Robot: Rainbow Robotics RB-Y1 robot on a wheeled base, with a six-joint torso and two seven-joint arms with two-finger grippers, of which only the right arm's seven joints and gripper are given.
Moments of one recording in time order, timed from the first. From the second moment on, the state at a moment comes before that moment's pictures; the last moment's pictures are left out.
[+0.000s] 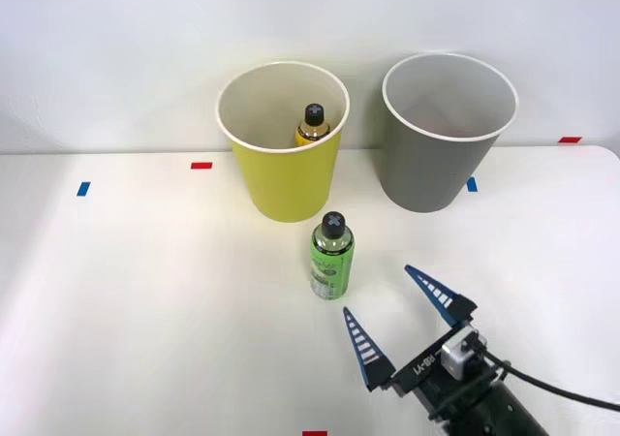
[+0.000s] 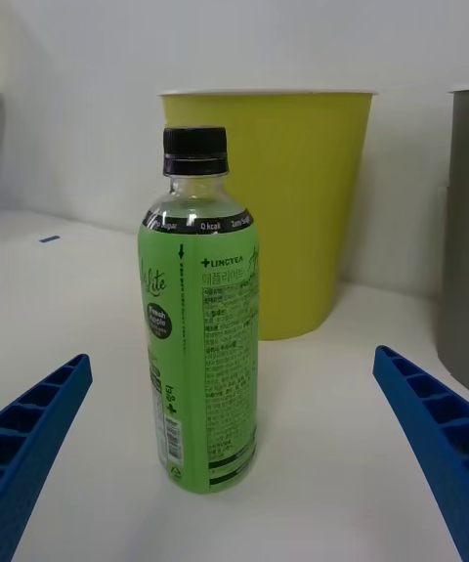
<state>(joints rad) 0.33 -0.46 0.50 -1.78 0.08 -0.50 1.36</state>
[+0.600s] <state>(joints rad) 0.16 -0.41 0.56 -1.73 0.05 -0.34 1.36</state>
